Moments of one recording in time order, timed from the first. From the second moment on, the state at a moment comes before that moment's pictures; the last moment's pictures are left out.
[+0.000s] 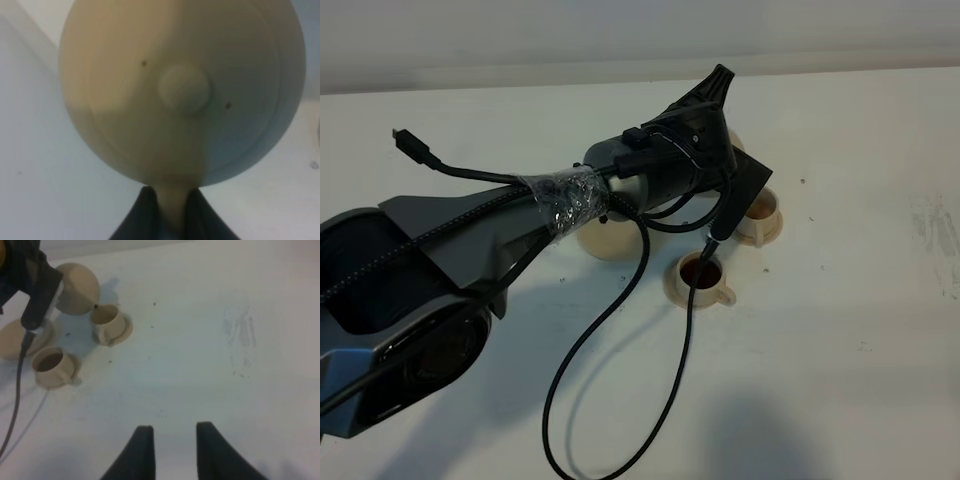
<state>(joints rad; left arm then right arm) -0.79 2.34 -1.87 0.88 0.67 0.84 0.00 -0.01 -0.49 0.19 1.06 -0.05</state>
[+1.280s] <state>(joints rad) -0.80 2.34 -1.88 0.95 0.61 0.96 0.00 -0.01 -0.49 0.19 1.06 -0.05</state>
